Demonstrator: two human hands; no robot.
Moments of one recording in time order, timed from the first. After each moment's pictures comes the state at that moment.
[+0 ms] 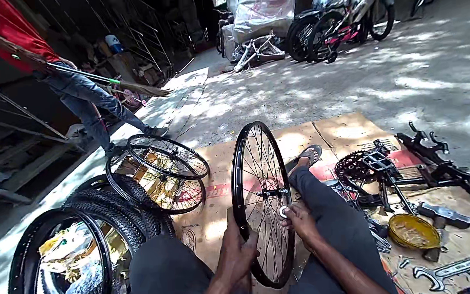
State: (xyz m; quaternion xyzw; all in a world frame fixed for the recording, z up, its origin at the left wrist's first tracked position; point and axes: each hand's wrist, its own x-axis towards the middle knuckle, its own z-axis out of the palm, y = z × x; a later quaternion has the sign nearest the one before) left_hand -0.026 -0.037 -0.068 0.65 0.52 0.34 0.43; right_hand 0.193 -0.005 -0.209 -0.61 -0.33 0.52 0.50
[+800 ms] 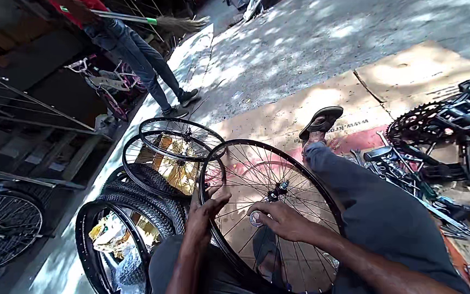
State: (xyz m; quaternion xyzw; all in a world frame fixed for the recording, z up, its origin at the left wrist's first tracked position) left_hand -0.127 0.070 -0.065 0.41 0.56 0.46 0.55; right_hand 0.099 0.040 -0.155 -0.39 -0.73 0.46 0.30
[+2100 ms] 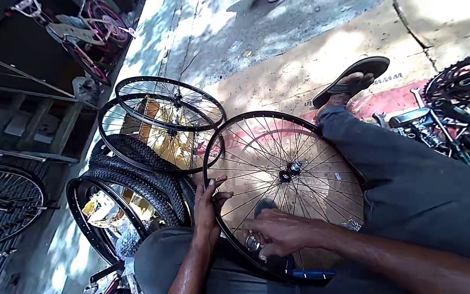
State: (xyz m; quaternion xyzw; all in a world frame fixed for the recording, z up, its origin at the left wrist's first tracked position) left_hand -0.141 0.058 -0.128 0.31 0.62 0.49 0.53; right_hand 0.059 0.024 -0.178 -0.21 -0.84 0.49 0.12
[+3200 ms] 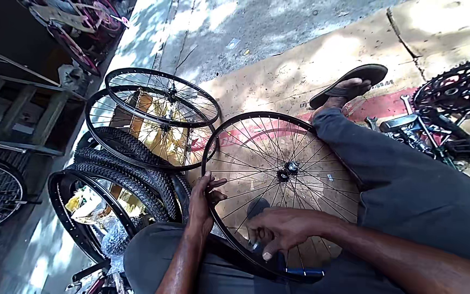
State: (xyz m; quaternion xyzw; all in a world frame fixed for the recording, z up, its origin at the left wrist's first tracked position) left_hand -0.143 0.067 -0.132 0.30 0.65 0.44 0.54; right_hand 0.077 0.034 -0.186 -0.17 -0.80 0.57 0.08
